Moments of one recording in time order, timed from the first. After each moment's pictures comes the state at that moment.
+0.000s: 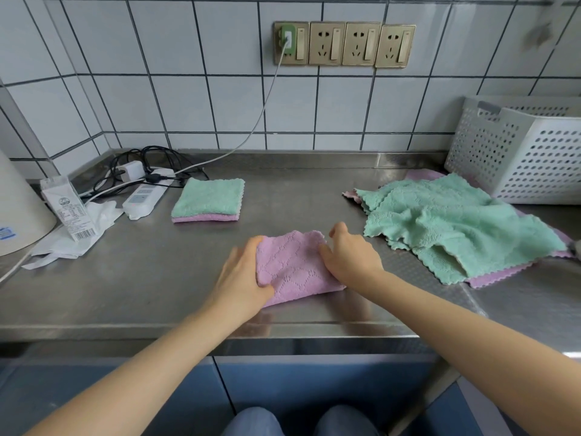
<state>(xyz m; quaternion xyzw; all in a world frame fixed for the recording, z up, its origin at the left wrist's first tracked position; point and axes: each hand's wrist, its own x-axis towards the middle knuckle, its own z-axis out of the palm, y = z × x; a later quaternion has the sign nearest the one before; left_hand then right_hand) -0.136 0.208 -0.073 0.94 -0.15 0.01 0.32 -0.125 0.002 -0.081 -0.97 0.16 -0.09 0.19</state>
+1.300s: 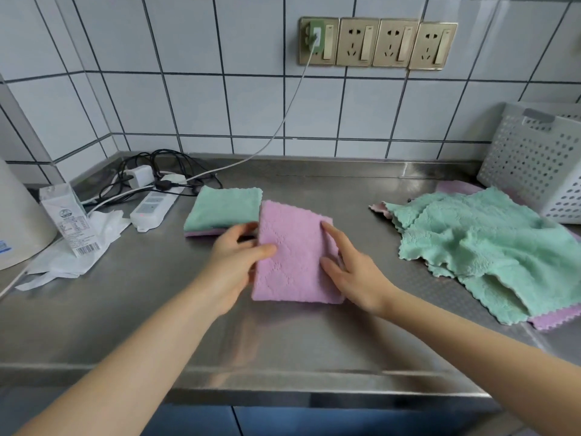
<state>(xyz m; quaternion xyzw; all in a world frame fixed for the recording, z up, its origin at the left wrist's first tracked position) -0.057 0.228 -0.050 0.65 -0.01 -0.13 0.75 -0.099 0.023 -0.079 -0.93 -0.03 -0.06 0.37</state>
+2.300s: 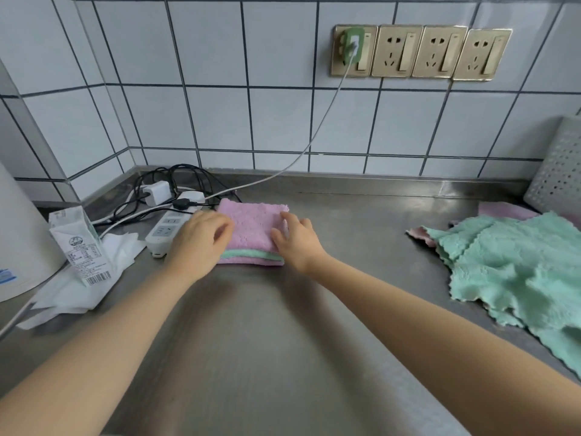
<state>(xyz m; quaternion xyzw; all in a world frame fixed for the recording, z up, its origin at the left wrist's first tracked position) 0.109 0.326 -0.086 0.92 -0.23 0.25 0.22 0.067 0.125 -0.075 -0.92 0.03 -0.05 0.40</state>
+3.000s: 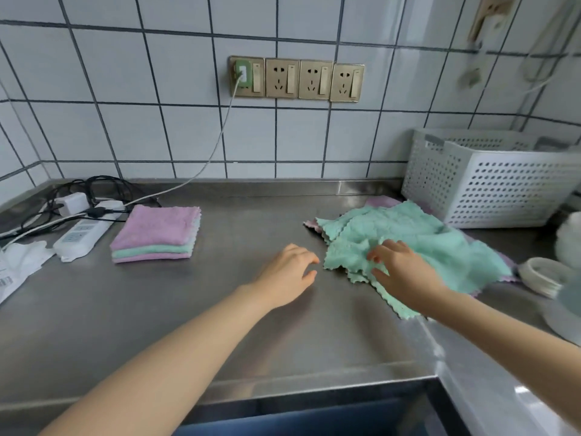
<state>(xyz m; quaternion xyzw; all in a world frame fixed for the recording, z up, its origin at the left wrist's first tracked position) -0.057 0.063 -0.074 0.87 -0.44 0.07 0.21 -0.166 -0.148 -0.052 -0.99 0.06 -0.14 0.06</state>
